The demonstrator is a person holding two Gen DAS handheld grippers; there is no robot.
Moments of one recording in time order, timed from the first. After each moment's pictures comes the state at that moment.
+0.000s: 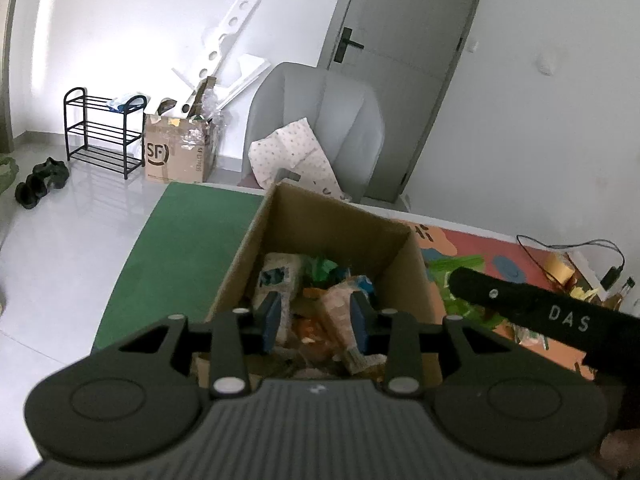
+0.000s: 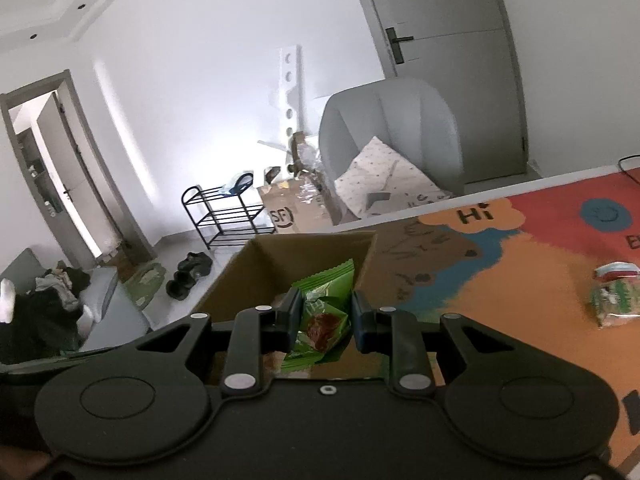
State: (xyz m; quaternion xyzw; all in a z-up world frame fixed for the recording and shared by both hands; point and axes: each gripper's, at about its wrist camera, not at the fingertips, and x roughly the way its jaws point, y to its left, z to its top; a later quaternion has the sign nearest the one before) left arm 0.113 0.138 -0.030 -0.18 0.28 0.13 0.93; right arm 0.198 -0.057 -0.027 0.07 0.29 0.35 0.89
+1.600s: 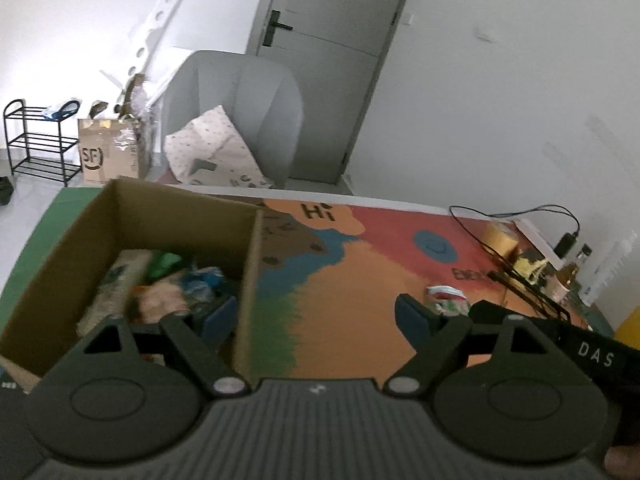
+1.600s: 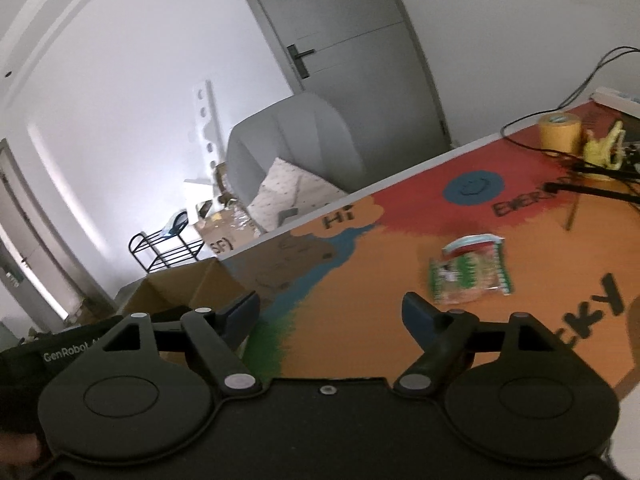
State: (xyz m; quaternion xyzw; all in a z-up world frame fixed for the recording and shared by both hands) left arm 0.178 0.030 -0.030 -0.16 0.30 0.05 0.94; right arm 0.222 -0.201 -0.046 0.14 0.31 0.25 0.91
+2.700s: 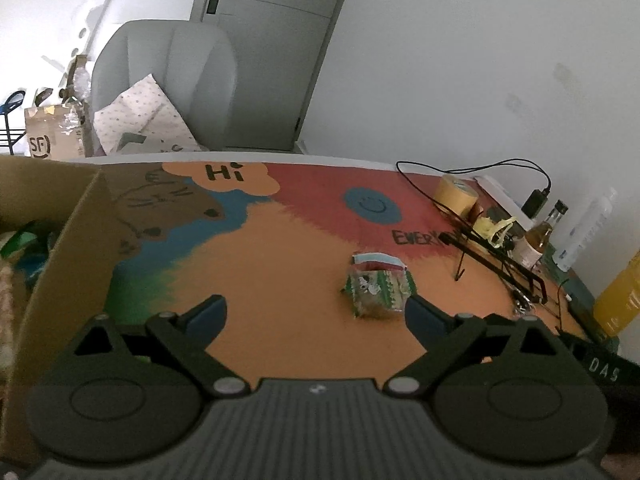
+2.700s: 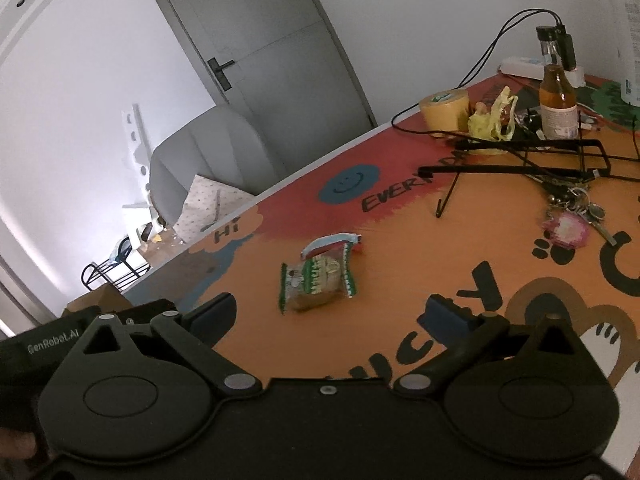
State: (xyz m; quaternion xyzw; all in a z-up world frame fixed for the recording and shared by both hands) left arm 0.244 -0.053 -0.065 -0.14 0.33 -0.01 0.93; right arm 0.257 -0.297 -0.088 0.18 0.33 0.16 0.91
